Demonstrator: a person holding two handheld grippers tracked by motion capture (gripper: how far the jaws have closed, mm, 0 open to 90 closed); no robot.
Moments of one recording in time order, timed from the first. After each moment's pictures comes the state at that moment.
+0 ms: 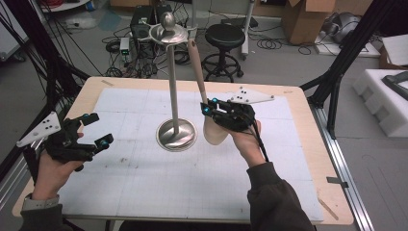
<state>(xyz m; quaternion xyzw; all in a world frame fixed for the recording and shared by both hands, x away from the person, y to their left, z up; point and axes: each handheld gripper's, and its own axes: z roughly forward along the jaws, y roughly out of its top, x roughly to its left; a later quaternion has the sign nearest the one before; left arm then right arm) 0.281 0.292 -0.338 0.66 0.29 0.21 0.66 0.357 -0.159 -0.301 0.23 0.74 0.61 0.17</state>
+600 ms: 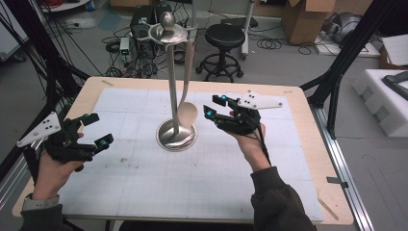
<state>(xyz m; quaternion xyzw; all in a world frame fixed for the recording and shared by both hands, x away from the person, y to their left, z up) 0.282 0.291 -0.339 0.66 0.28 0.21 0.66 0.344 -0.176 -0.302 0.23 0.71 0.64 0.20</state>
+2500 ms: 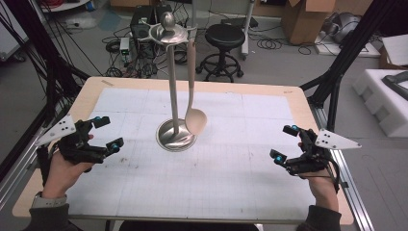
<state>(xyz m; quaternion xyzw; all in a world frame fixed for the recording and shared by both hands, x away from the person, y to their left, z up) 0.288 0.272 -0.349 0.69 0.27 0.19 0.65 0.279 -0.343 -0.349 0.24 0.71 0.64 0.18</state>
